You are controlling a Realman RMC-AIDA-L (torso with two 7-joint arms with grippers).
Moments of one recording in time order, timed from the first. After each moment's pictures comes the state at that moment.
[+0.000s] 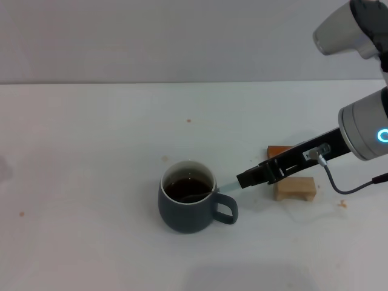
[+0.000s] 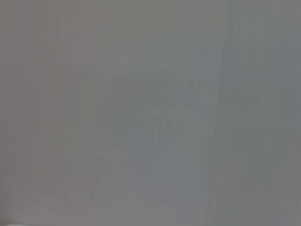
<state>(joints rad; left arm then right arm) -0.16 -1.97 -1.34 -0.44 2.73 0.91 -0.27 0.58 2.07 1.77 1.48 -2.25 1.61 -0.33</state>
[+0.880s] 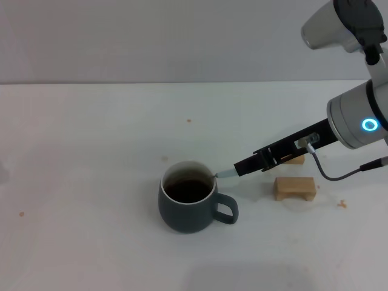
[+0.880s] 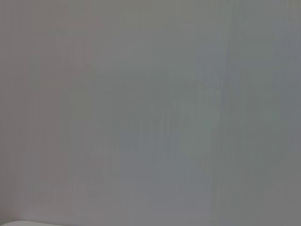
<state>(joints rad) -0.15 -1.97 -1.34 -0.45 2.73 0.92 -0.27 0.64 2.07 1.79 1.36 -2.29 1.54 -0.36</state>
